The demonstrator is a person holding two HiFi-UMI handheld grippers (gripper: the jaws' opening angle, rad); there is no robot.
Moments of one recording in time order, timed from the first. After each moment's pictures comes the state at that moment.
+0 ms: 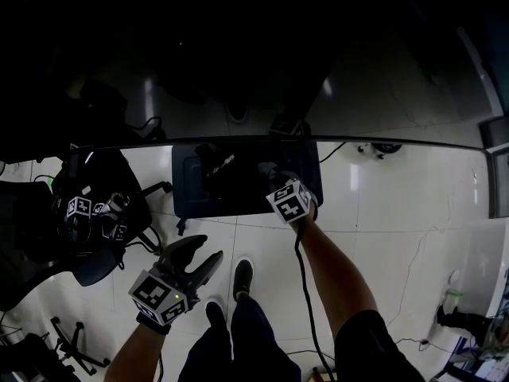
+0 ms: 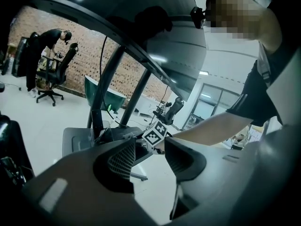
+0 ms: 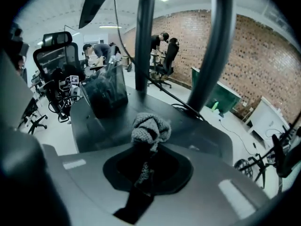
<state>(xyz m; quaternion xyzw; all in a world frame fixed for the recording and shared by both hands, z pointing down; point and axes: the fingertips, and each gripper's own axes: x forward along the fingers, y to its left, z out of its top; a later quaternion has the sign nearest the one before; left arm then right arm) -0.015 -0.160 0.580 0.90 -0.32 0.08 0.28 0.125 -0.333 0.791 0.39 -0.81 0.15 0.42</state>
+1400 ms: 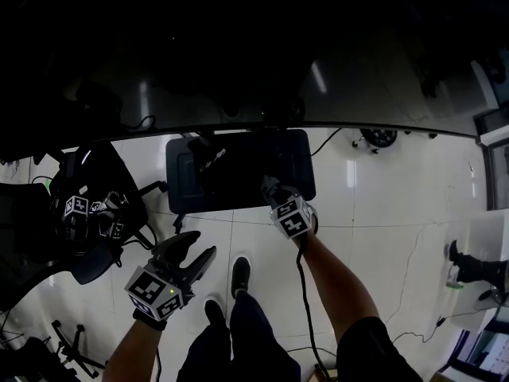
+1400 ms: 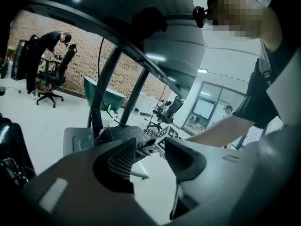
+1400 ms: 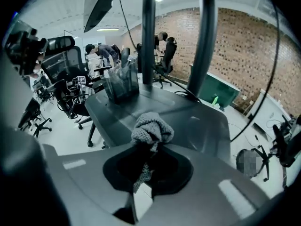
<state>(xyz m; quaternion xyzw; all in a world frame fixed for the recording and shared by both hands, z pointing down) -0.014 -0.151 0.579 0.90 -0.33 0.09 0.27 0.147 -0.267 0.792 0.39 -0.81 0.18 0.41</state>
